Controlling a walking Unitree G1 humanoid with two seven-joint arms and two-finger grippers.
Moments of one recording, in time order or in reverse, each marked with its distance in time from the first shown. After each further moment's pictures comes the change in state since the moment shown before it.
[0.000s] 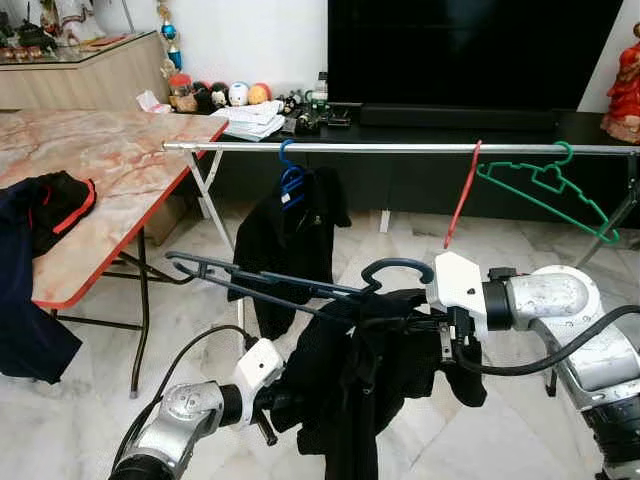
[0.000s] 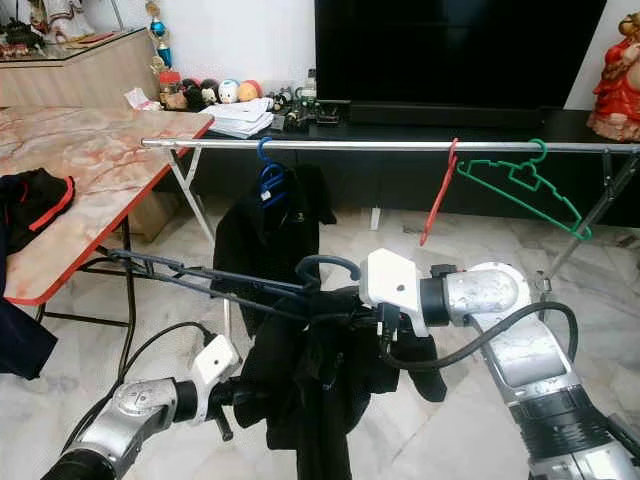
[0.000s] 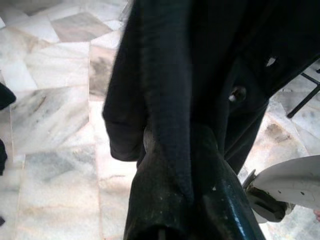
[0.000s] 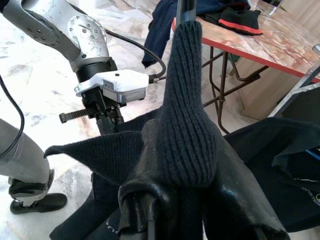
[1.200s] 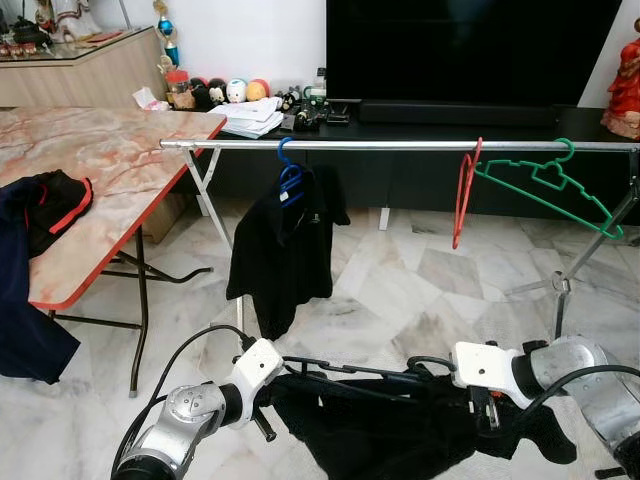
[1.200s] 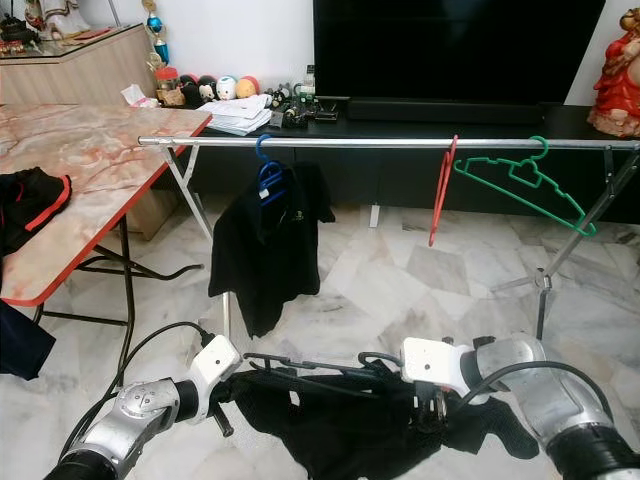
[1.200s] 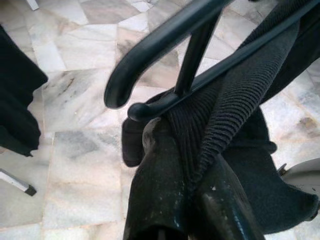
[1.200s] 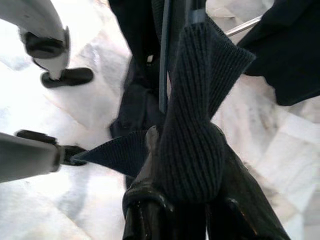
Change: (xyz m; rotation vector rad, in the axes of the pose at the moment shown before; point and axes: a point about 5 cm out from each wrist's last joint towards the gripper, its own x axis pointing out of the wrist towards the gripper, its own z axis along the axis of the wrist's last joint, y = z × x) left arm 0.001 0.005 -0.009 0.012 0.061 0.139; right arm -0.034 0.038 -0.119 0.090 0.582 0.021
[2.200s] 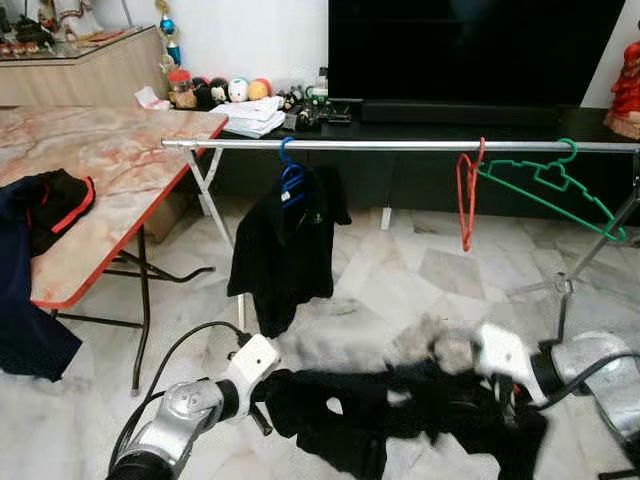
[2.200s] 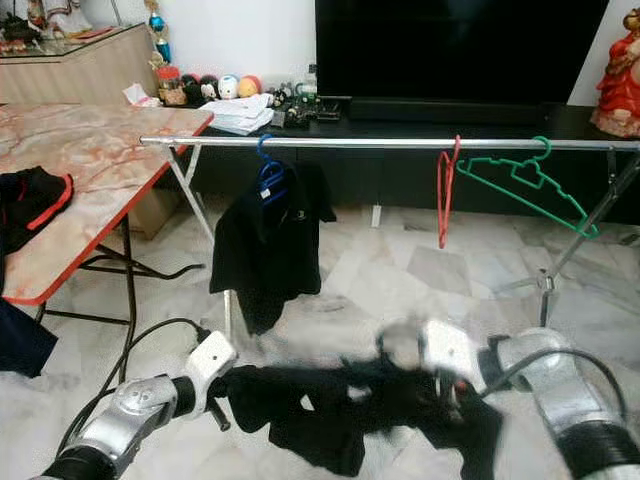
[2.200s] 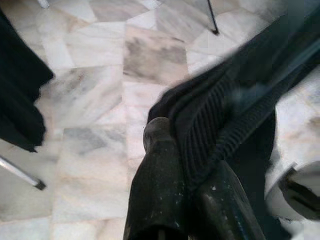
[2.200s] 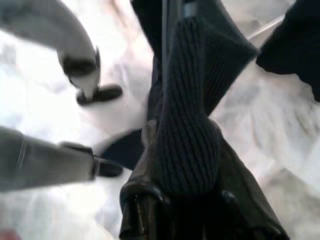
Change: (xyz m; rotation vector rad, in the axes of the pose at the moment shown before) left arm 0.001 0.002 0.001 0.013 0.015 0.009; right arm -0.011 0.009 -0.020 0.117 -0.081 0.125
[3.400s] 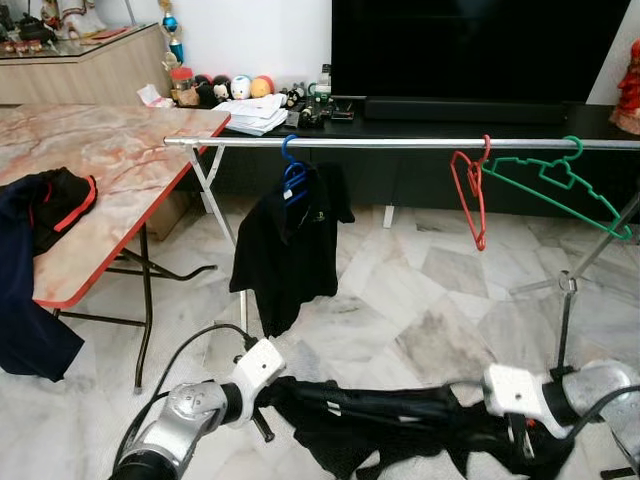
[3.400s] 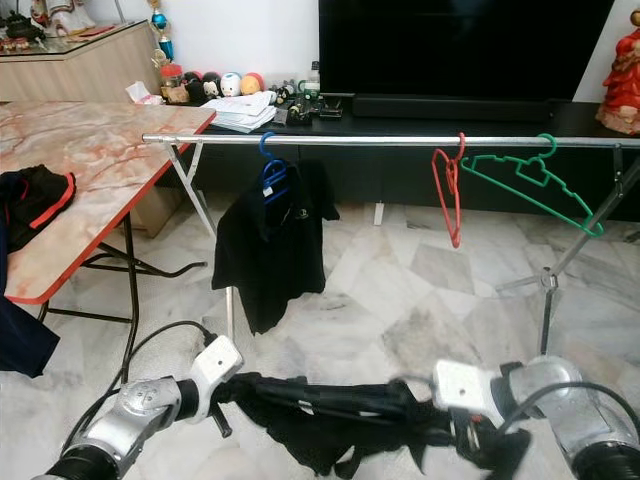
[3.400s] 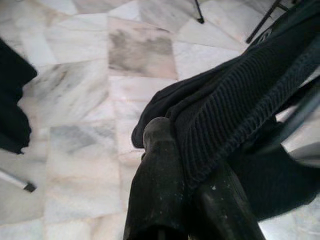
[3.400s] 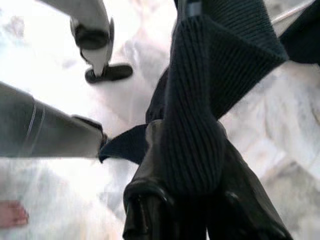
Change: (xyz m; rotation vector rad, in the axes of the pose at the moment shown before) left arm 0.004 -0.006 0.000 0.022 0.021 -0.052; right arm 0.004 0.017 -0.024 -0.045 0.058 0.027
